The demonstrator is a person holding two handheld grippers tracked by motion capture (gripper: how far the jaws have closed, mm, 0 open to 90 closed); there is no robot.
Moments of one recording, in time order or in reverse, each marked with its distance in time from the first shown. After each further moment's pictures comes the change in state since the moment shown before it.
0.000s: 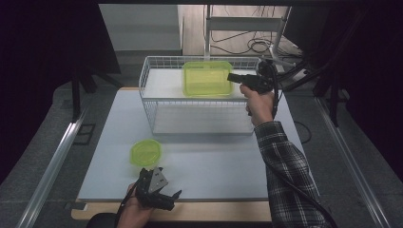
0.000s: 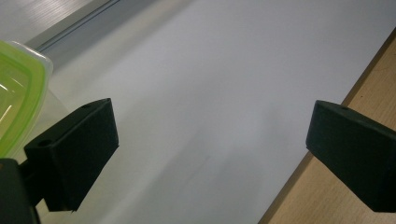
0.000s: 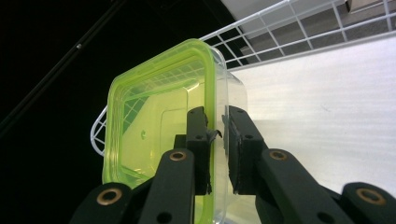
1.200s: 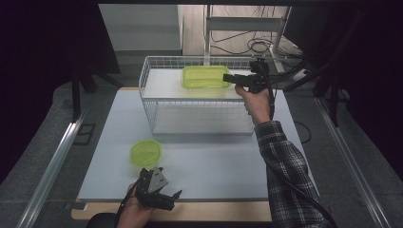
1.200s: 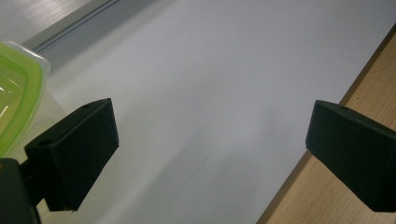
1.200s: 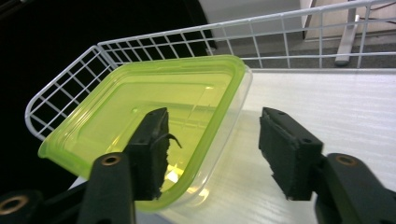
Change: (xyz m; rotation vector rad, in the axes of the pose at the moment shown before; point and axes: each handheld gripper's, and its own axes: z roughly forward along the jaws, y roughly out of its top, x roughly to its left) left arm 0.001 0.000 0.000 -0.009 -0.011 -0.012; right arm 0.012 0.001 0.011 0.033 -0.158 -0.241
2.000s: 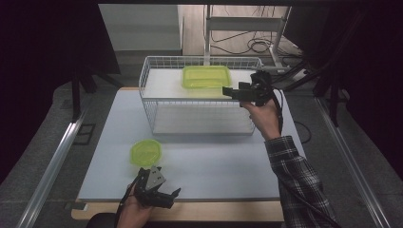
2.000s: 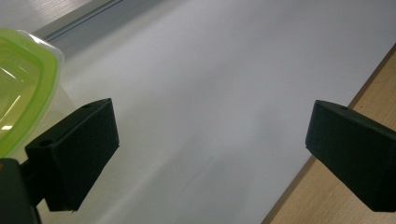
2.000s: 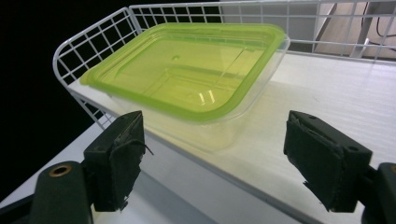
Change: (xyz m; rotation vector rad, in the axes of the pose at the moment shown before) left arm 0.005 -0.001 -0.001 -0.008 0.004 -0.058; right arm 0.017 -0.026 -0.030 0.019 0.031 -0.184
